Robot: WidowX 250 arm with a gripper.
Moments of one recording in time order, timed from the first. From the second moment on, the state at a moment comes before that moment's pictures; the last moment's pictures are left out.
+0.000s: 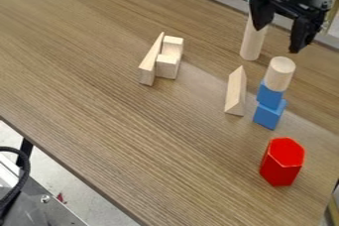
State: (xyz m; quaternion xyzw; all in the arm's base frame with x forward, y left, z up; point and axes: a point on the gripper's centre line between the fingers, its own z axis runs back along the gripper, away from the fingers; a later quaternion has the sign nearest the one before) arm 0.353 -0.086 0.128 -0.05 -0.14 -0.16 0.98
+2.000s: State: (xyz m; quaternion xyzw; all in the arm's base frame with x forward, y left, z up) arm 0.341 -0.090 0.100 -0.02 -0.15 -0.14 0.98
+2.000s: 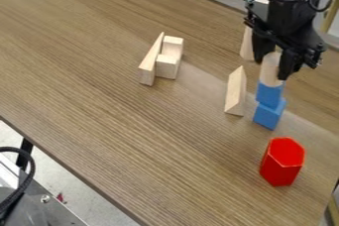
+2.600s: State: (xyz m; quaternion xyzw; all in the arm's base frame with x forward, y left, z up) arm 0.362 -0.078 0.135 -0.03 -0.20 -0.12 0.97
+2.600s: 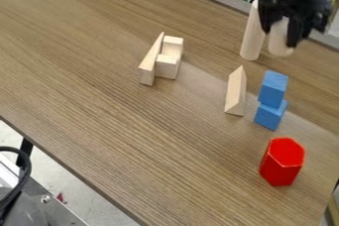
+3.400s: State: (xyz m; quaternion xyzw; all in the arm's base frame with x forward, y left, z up) arm 0.422 -0.058 0.148 0.08 -0.19 -0.17 0.96
